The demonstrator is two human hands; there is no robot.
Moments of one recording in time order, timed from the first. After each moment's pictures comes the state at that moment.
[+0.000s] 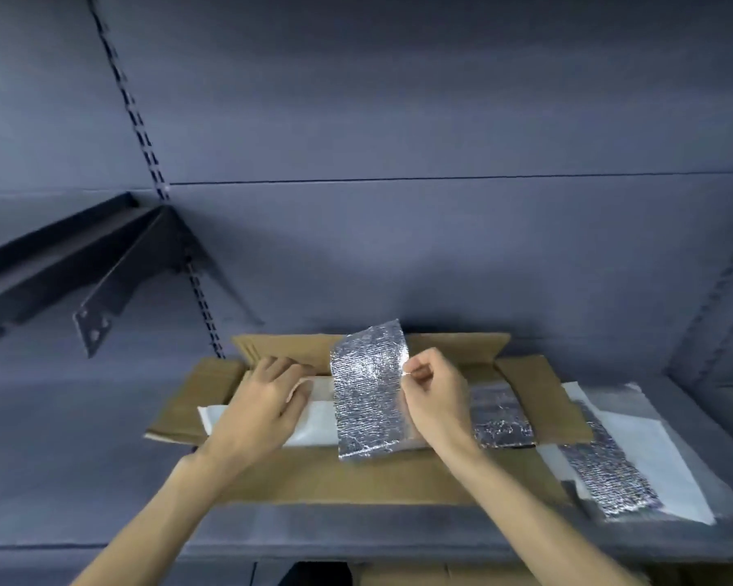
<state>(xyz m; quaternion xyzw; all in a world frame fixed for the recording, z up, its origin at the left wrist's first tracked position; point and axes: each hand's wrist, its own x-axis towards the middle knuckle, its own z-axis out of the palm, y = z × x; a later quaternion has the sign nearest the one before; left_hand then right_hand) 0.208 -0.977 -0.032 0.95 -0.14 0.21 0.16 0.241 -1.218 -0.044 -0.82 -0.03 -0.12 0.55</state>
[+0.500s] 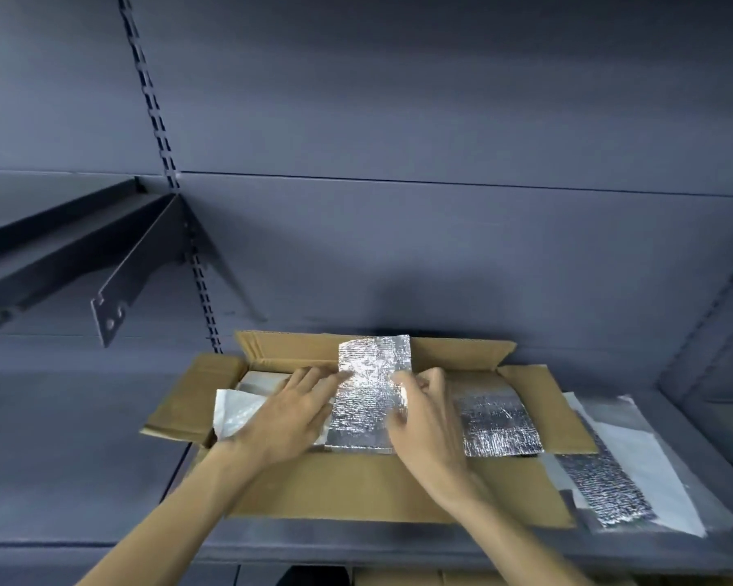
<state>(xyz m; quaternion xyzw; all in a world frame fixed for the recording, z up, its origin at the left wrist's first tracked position) 0.239 -0.977 -0.077 0.96 -0.22 0.11 0.13 0.233 -1.202 -0.076 -0.95 -0.09 -0.18 0.24</state>
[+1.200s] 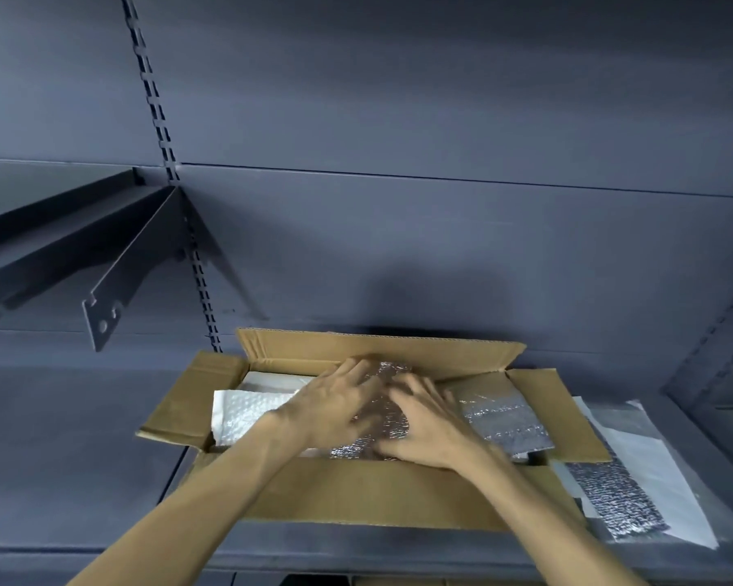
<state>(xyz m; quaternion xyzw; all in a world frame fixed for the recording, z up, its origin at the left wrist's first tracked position) 0.268 -1.016 -0.062 0.95 -0.30 0.09 0.05 0.272 -1.216 -0.073 -0.96 -0.23 0.04 0.14</state>
